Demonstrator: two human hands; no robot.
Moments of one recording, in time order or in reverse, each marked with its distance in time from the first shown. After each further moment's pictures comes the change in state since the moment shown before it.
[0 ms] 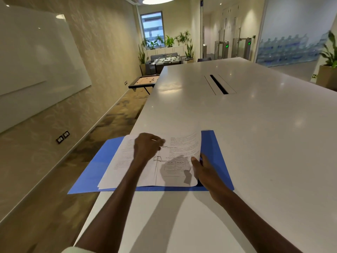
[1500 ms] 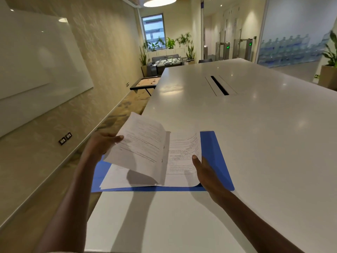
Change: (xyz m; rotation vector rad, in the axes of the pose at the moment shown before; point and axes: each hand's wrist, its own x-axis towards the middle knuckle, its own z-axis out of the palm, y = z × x) left_hand 0.017 -0.039 -0.125 -0.118 0.095 -0.139; right_hand 0.003 0.008 0.004 0.007 -0.026 -0.041
